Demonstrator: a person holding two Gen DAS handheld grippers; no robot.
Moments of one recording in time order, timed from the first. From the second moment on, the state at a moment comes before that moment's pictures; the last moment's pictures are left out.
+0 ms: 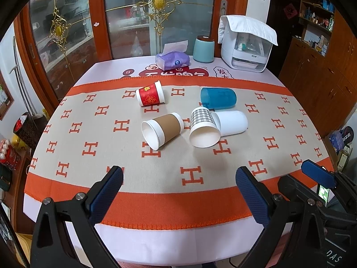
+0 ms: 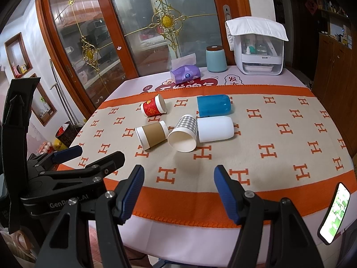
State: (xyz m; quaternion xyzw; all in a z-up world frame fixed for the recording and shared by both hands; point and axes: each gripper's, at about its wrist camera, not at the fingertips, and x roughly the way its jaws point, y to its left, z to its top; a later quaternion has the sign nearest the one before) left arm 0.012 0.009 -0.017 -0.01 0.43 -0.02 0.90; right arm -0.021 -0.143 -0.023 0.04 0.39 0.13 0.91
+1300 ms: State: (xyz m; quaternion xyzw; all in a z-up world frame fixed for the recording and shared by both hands) left arm 0.146 0.049 -0.027 0.06 0.51 -0.12 0.85; right arm 0.079 -0.134 -0.036 0.08 0.44 0.11 0.89
